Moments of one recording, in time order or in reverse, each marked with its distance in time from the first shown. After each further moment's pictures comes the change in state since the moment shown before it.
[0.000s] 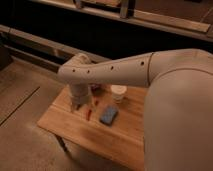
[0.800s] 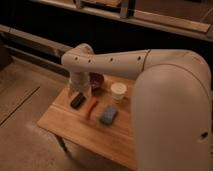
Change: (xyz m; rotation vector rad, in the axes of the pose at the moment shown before) arm -0.074 0.005 -0.006 -0.090 -0.047 0.232
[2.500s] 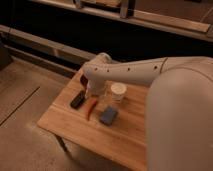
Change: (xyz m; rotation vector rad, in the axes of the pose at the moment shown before) arm -0.030 -0.069 0.040 -0.013 -0.101 0.016
